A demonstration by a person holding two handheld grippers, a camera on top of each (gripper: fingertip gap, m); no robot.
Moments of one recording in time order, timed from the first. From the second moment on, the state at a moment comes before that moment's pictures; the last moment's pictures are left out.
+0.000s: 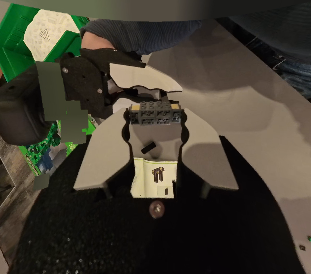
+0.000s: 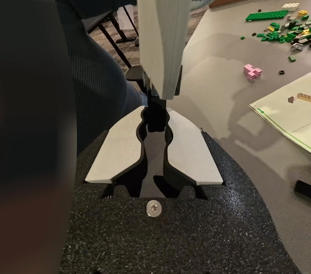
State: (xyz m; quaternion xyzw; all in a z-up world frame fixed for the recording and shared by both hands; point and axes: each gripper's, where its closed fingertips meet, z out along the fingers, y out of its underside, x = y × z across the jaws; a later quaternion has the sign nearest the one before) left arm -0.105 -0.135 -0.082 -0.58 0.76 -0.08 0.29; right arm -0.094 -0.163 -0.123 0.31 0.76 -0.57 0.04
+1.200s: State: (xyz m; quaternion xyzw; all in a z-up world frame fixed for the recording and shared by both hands) left arm -0.105 -0.138 -0.085 -0.57 0.77 -0.07 0.27; right arm -0.096 -0.163 -0.123 0.30 0.77 -0.57 0.04
